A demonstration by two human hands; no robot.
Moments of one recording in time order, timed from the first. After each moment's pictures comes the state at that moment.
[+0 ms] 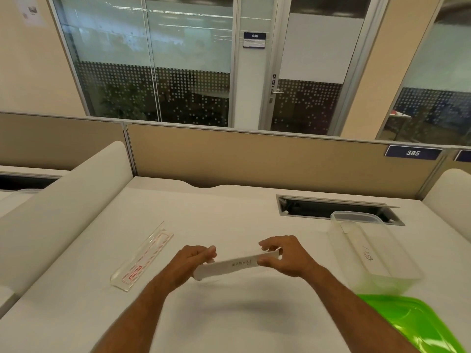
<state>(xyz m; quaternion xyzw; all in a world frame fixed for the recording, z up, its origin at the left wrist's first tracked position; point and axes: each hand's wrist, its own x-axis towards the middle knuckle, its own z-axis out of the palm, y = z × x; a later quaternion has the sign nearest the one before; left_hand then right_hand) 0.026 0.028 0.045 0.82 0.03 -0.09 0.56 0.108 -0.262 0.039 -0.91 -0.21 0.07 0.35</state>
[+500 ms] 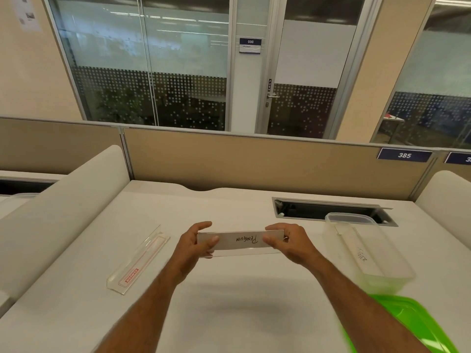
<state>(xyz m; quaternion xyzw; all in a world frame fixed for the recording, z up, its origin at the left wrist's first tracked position) 0.037 0.004 0.066 0.73 0.04 0.01 0.68 0.116 -0.274 0.065 -0.87 -0.14 0.04 0.48</state>
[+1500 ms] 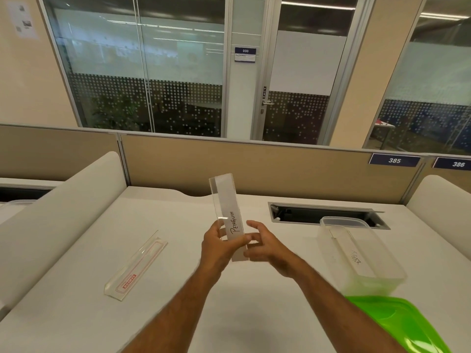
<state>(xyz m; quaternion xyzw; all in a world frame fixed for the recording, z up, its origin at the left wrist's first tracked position) 0.047 -0.070 0.086 0.70 0.10 0.07 0.70 0.089 -0.227 0.086 -0.77 -0.15 0.22 0.58</state>
